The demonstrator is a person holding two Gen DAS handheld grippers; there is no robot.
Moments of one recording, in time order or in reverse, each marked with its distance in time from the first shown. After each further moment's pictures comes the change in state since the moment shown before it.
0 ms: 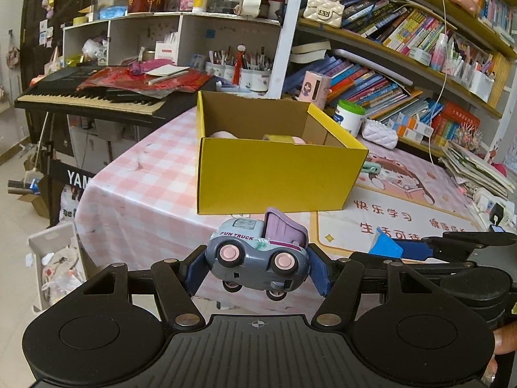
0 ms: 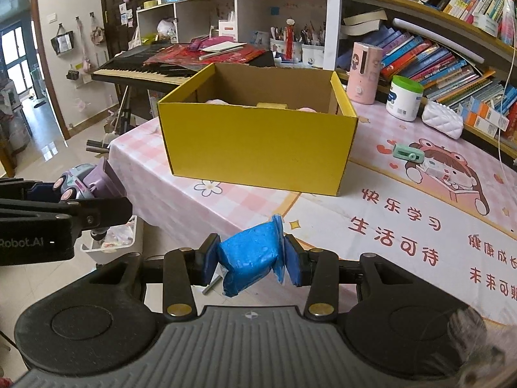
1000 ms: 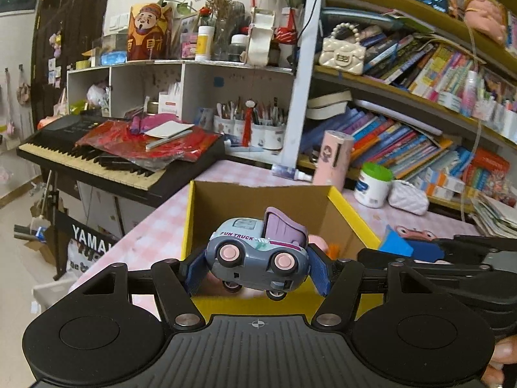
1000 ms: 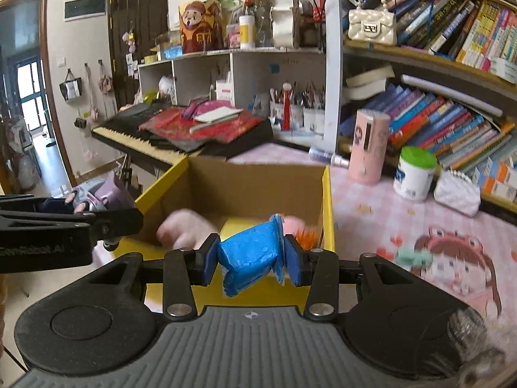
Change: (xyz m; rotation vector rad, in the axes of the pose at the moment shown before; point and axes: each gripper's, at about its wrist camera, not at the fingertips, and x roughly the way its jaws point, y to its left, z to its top) left arm 0.083 -0.016 0.116 0.011 -0.154 0.096; right arm 0.053 -0.065 0.116 -0.006 -0.204 0.059
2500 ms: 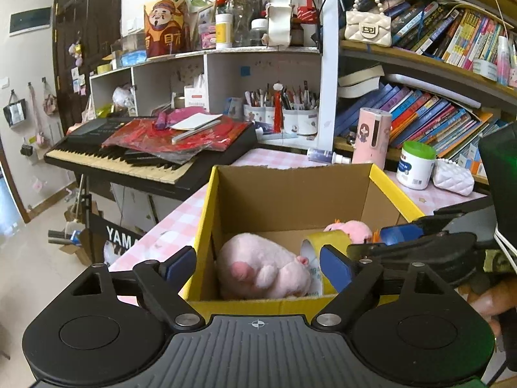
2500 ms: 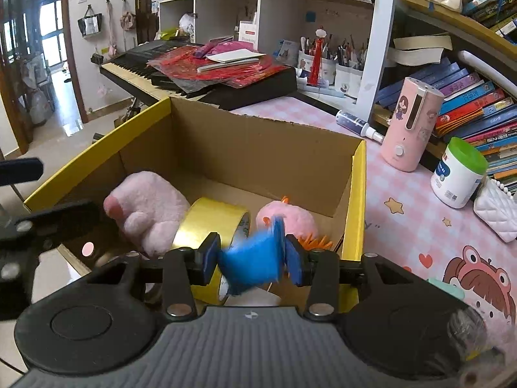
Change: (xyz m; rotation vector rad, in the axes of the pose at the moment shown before) left arm 0.031 -0.011 -0.015 0.050 0.028 0.164; right arm 0.118 -0.020 0.008 -0.147 0.209 0.060
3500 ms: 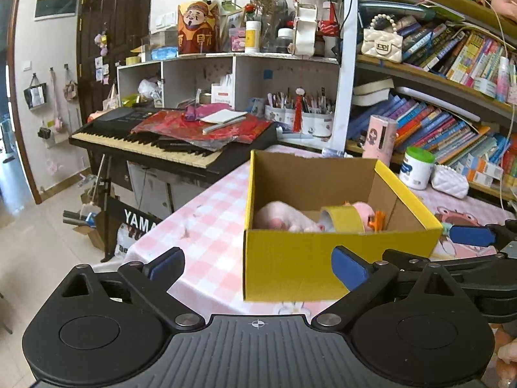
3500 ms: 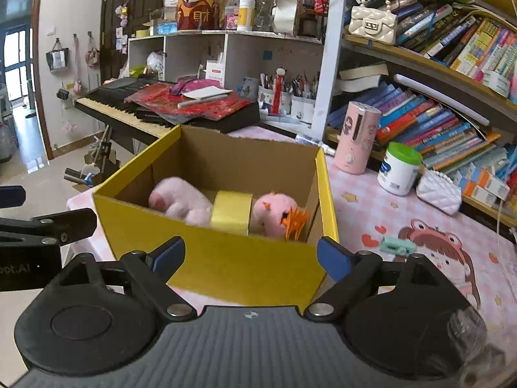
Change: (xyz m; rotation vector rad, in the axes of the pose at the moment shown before) left arm -0.078 0.038 -0.040 -0.065 -0.008 0.018; right arm -0.104 0.067 -0.052 0.084 -0.138 -0.182
